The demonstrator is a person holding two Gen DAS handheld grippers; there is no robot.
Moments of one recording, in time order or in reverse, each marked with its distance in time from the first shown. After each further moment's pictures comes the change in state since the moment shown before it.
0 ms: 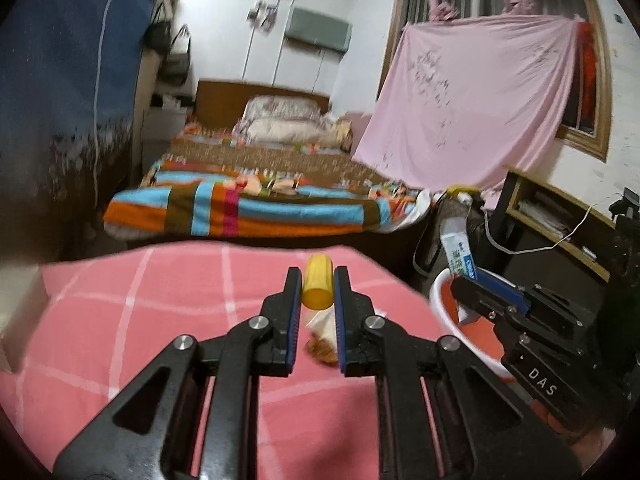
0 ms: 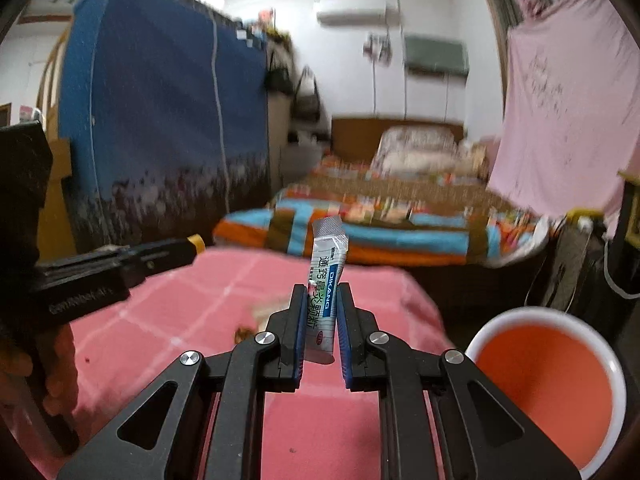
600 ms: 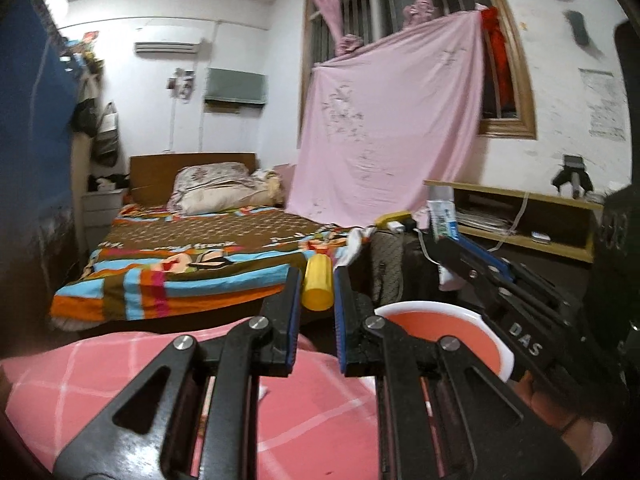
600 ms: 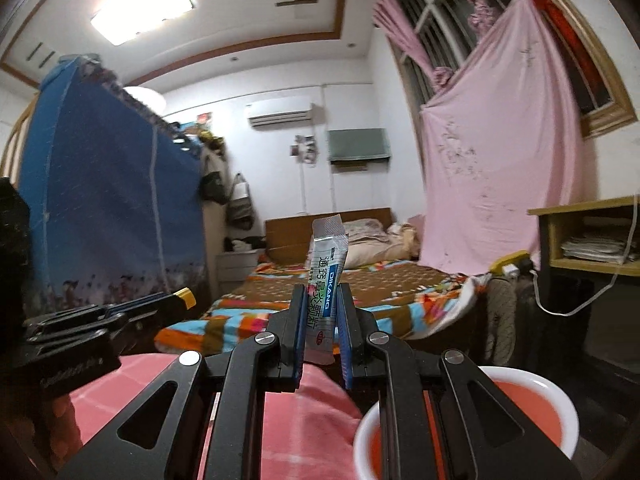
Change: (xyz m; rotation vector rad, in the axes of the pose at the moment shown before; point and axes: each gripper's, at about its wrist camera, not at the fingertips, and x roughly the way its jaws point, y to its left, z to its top) left arm 0.006 -0.104 0.014 0.229 -0.171 -0.198; right arm -0.060 -0.075 0.004 0.140 -0.312 -0.240
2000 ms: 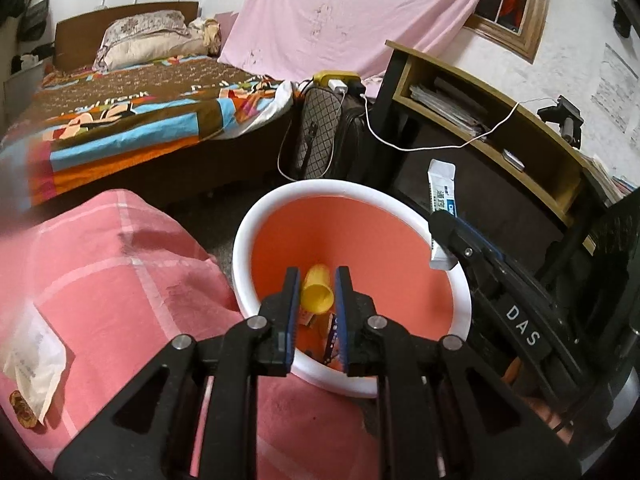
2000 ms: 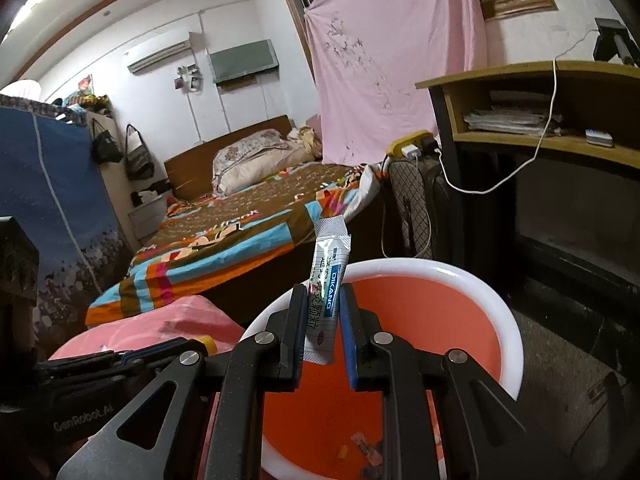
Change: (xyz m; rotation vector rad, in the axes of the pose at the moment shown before) left arm 0.141 -0.060 -0.045 -0.149 0.563 -0.249; right arm 0.024 -0.094 -0.039 0.235 0.353 -0.300
